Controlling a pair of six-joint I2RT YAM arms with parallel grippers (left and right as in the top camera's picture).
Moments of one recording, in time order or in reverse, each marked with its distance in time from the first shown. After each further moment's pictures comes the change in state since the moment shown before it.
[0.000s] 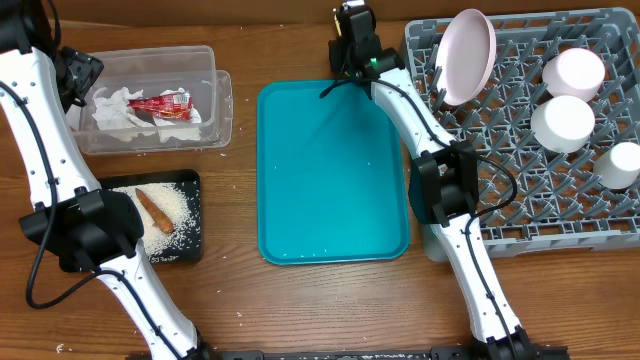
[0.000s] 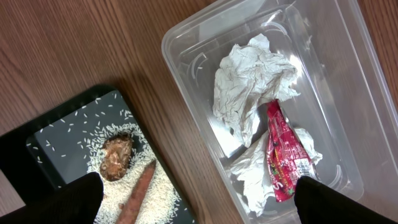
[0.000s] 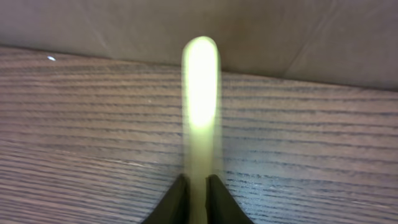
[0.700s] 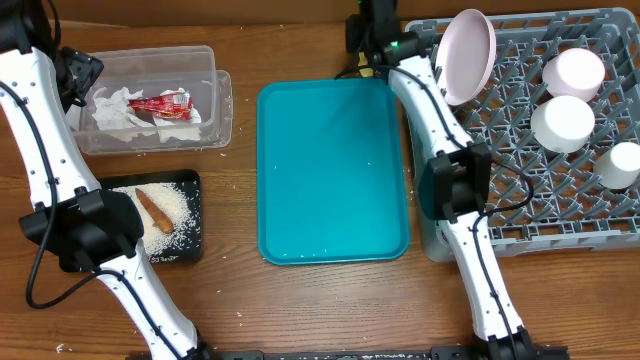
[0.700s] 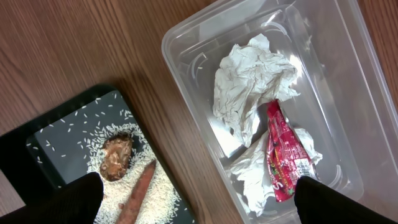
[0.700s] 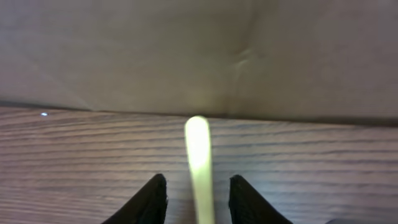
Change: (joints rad) left arm 0.000 0.000 0.000 0.000 0.000 0.000; right arm -0.061 0.000 0.125 -0.068 -0.016 0.028
